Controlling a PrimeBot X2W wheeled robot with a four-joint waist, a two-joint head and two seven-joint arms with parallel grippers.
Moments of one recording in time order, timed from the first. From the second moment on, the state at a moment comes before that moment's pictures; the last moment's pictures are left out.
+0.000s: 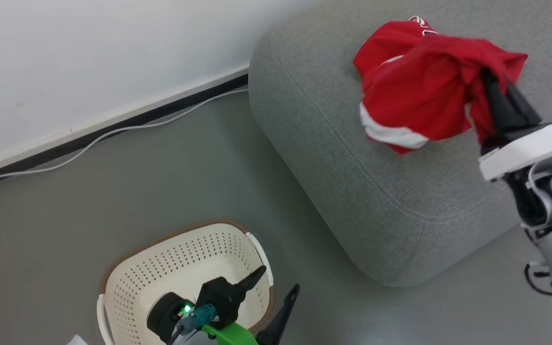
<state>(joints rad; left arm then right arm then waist) -0.09 0.26 -0.81 -0.13 -0.52 0.09 0.07 -0.41 -0.36 0.36 0.25 0.62 0.05 -0.22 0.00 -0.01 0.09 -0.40</state>
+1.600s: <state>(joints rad) -0.17 0.39 -0.71 -0.34 -0.33 0.12 0.26 -1.08 -0.46 -0.01 0.72 0.77 -0.05 -0.25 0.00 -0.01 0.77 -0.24</state>
